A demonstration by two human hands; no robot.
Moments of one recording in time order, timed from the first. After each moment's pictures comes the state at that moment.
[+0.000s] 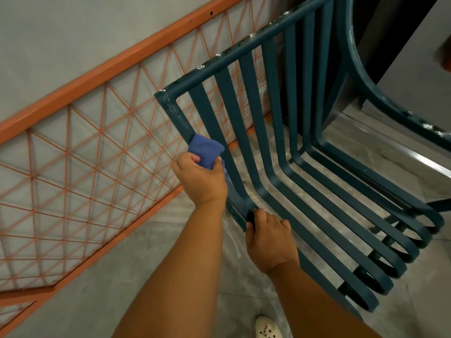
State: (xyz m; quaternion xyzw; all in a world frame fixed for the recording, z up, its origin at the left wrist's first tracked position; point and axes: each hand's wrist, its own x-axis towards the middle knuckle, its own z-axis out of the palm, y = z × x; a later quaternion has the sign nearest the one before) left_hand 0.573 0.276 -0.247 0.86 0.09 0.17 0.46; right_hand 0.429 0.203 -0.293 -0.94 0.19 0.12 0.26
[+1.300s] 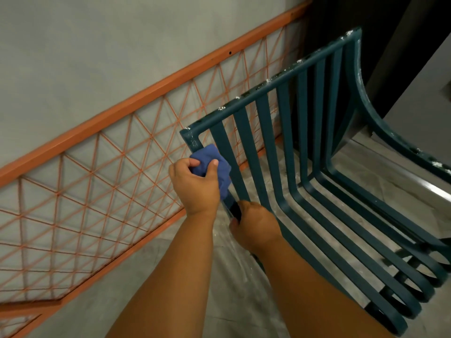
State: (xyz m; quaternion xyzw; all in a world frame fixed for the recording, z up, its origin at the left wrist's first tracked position) left_hand 0.614 0.298 -0.199 0.84 0.04 0.24 0.48; right_hand 0.525 0.207 -0.239 -0.94 0.13 0.08 0.31
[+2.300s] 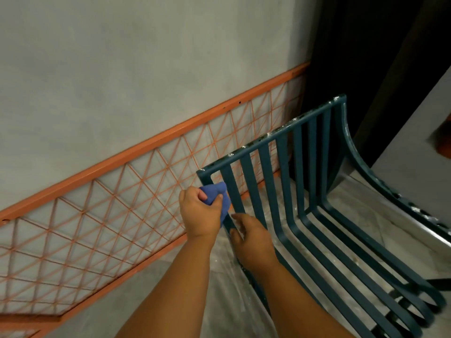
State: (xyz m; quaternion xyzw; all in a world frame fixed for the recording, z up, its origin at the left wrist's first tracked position) left_hand 0.598 0.305 -0.141 0.88 0.05 0.18 0.44; right_hand 0.519 0.209 -0.177 -0.84 0.13 -0.03 0.52
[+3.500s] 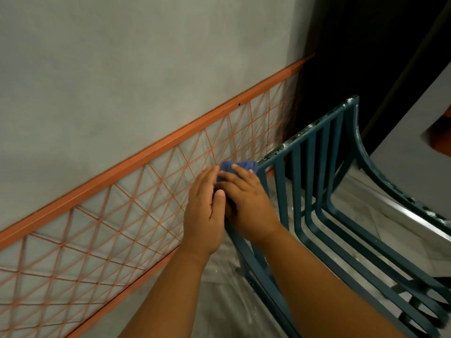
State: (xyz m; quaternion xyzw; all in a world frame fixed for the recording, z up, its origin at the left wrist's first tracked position) left_hand 0.663 0.333 -0.112 0.85 -0.19 0.02 0.50; right_hand 0.647 0.209 -0.134 -0.94 -0.06 -0.20 0.29
